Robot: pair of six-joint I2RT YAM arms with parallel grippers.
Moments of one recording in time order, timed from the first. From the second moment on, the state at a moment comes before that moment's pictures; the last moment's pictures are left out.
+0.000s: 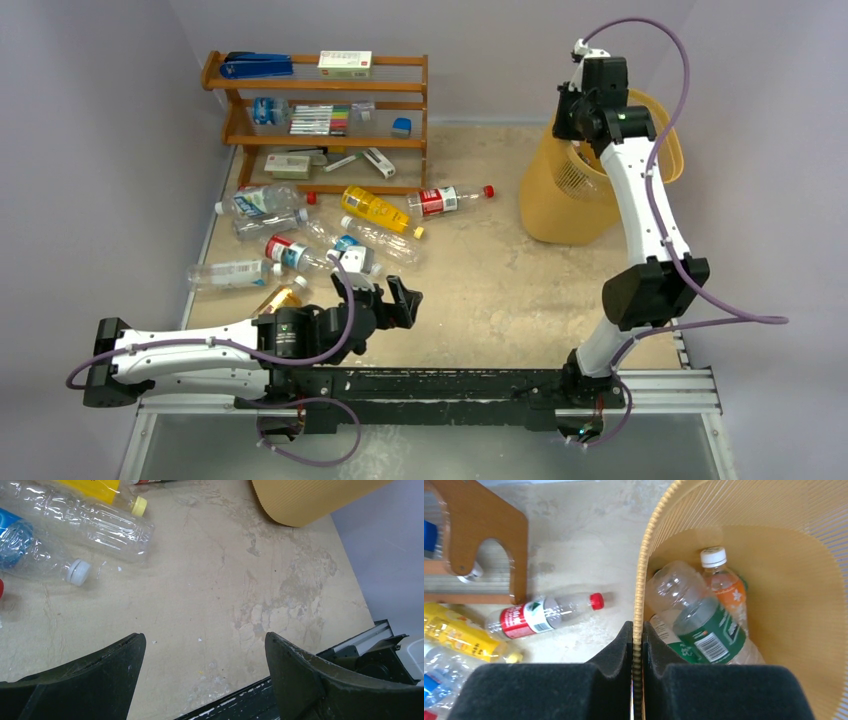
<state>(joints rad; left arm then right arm) -1.40 0.83 0.69 -0.38 -0.81 -0.92 0.09 1.71 1.95 -0.85 0.07 0.13</state>
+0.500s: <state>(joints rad) -1.40 0.80 0.69 -0.38 -0.81 -0.92 0.09 1.71 1.88 -0.82 0.06 0.13</state>
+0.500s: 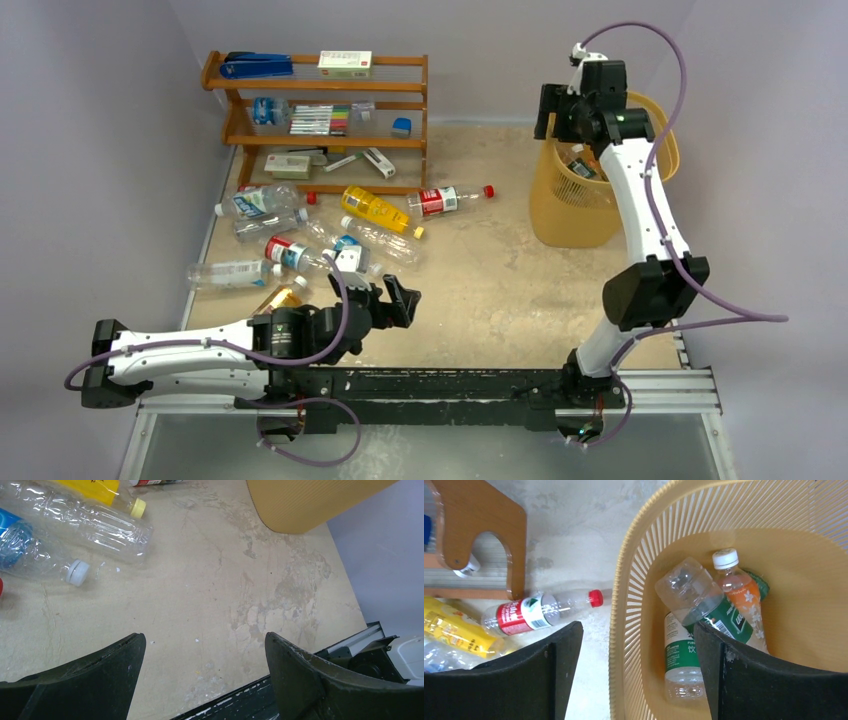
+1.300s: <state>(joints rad) -1.40 0.81 0.76 -0.50 -0.89 -0.93 0.38 1.59 1.77 -0.58 -0.31 0.31</state>
